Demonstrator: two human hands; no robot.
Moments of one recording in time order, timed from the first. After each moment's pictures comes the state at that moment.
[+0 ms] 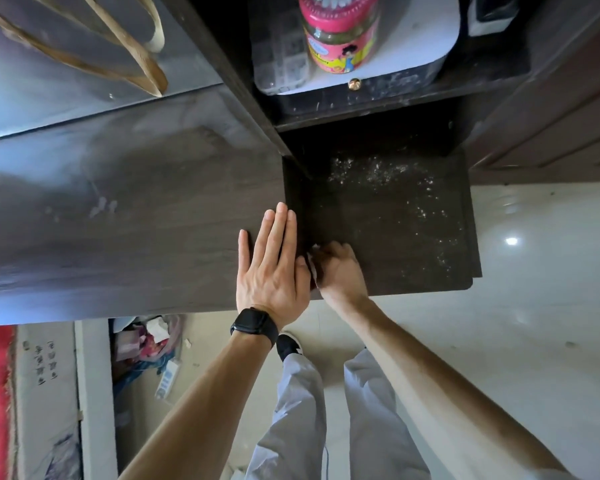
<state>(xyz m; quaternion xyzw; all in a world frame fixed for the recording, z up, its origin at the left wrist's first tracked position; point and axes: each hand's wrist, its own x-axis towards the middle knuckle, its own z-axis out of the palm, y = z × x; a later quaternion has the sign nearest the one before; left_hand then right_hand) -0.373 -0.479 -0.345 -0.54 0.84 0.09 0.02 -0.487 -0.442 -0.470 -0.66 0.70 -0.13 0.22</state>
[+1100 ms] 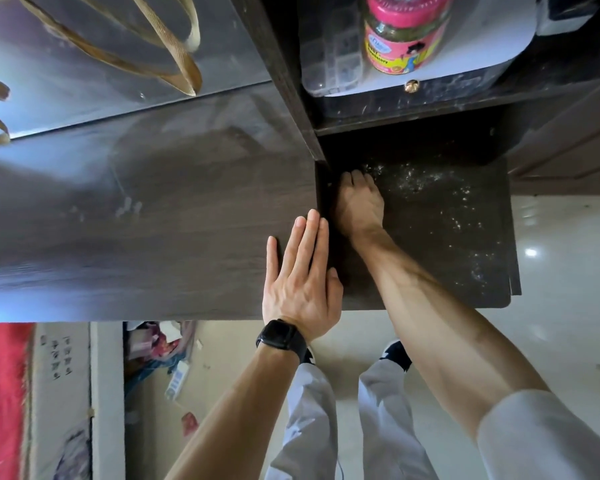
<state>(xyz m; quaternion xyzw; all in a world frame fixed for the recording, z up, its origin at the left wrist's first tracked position) -0.370 -0.481 -0.347 -0.53 0.84 0.10 0.01 -0.506 -0.578 -0.459 -0.57 0.79 -0.16 0.18</state>
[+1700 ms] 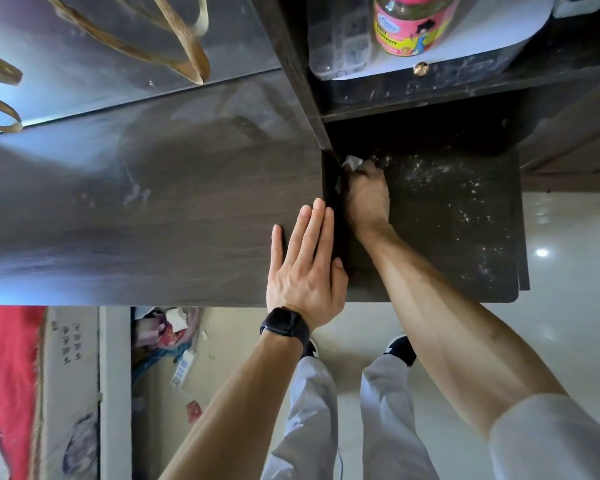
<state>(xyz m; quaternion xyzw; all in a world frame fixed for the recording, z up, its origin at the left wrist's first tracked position) -0.371 -0.482 -0.346 -0.53 0.84 0.09 0.01 -0.510 -0.572 -0.462 -0.53 0.77 -0.20 0.28</state>
